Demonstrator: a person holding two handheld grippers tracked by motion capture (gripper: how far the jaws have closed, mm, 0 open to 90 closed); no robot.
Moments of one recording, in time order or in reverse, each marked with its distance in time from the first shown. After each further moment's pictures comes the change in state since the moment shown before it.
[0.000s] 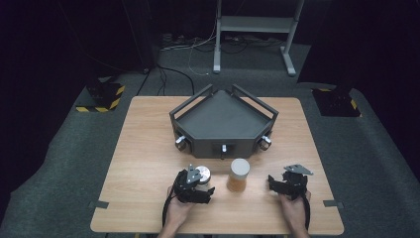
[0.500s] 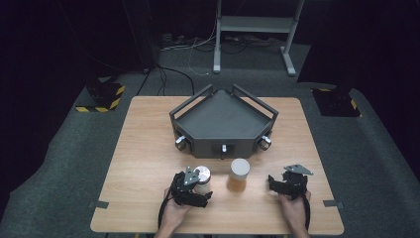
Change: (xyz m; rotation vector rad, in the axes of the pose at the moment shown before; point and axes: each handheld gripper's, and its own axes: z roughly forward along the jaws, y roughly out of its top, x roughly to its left) left arm 0.004 -0.002 -0.005 0.034 -0.019 0.014; right arm 0.000 0.000 0.000 0.000 0.000 0.000
